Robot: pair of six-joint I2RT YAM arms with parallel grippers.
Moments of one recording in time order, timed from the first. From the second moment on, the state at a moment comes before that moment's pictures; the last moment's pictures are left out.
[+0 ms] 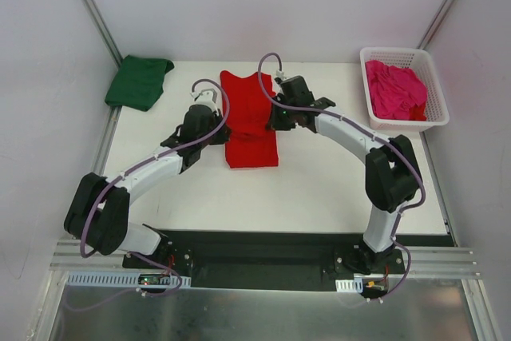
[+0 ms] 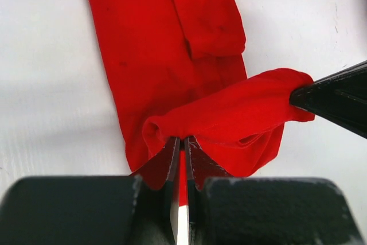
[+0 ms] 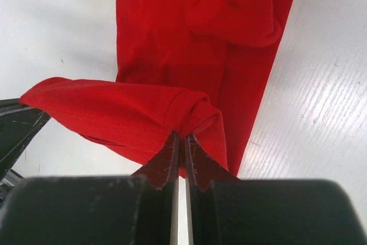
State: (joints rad) left arm -0.48 1.38 0.81 0.06 -0.05 -0.50; right arm 0.59 1.83 1.45 -0.42 -0.14 0.47
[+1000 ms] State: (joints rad) left arm -0.38 1.66 0.93 0.19 0.05 -0.48; right arm 0.46 2.04 1.58 -0.39 -0.23 0.42
